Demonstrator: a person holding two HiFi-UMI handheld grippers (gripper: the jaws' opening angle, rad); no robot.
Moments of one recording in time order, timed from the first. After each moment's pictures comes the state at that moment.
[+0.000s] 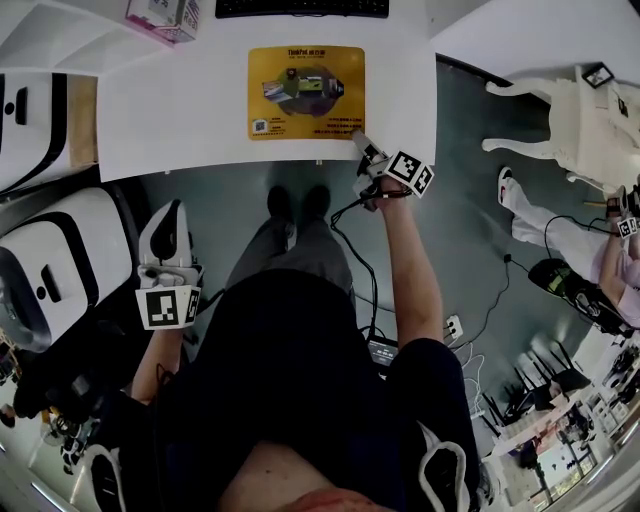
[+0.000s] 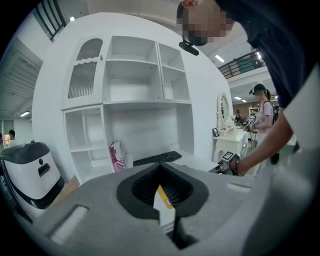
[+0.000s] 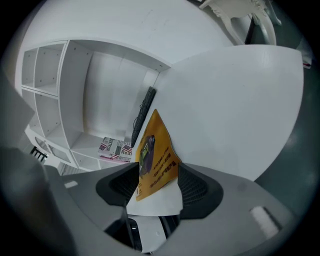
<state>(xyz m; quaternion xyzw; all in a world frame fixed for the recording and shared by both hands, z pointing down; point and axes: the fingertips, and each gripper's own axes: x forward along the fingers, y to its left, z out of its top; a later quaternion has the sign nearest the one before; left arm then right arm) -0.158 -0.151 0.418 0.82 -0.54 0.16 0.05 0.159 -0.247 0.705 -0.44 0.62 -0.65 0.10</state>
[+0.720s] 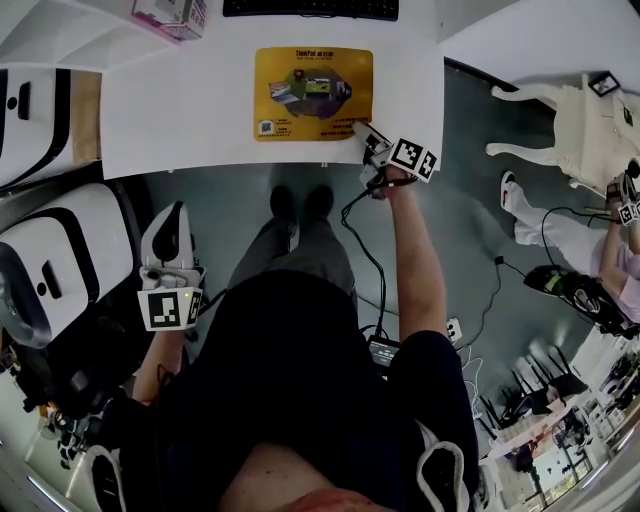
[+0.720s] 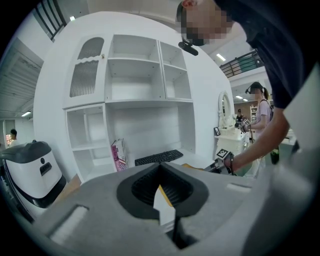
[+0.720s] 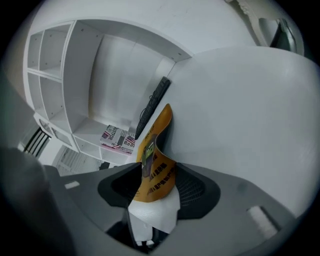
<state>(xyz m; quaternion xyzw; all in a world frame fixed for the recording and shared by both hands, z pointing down) -0.165 -0.151 0.421 0.82 -0.55 0.17 0.05 0.143 -0.282 0.701 -0.40 0.68 -0.62 0.04</state>
